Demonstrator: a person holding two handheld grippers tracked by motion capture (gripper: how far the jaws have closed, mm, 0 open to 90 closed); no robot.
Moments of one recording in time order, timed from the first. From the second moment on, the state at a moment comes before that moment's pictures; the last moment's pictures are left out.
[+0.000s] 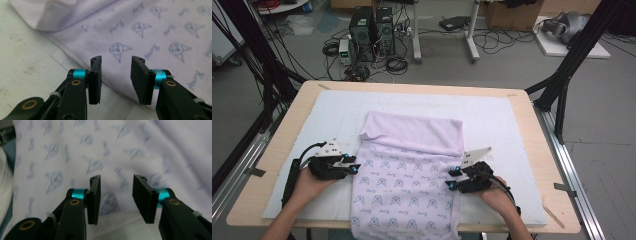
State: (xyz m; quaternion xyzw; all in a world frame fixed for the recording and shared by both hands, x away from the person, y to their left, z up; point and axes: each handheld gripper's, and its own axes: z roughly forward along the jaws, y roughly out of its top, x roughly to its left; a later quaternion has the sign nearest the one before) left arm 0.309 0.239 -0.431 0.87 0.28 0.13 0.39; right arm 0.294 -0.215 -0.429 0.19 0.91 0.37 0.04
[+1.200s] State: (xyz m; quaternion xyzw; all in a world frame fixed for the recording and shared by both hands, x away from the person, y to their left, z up) left arm 0.320 0.225 -0.409 0.82 0.32 0.20 0.43; right arm 0.336 -0.239 -0.411 0.26 0.88 0.36 0.15
